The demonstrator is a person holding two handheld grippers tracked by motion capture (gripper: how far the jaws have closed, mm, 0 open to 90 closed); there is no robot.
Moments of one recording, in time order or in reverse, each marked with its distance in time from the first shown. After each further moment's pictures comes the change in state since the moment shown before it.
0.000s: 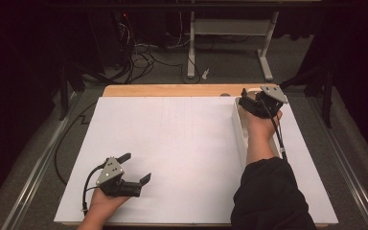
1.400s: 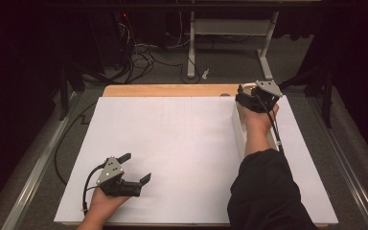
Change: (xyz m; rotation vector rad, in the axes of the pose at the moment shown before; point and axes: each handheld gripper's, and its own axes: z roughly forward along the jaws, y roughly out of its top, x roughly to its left) left arm 0.001 -0.001 0.001 0.008 -0.002 -0.003; right arm 0.006 0.006 0.020 0.001 0.030 -0.056
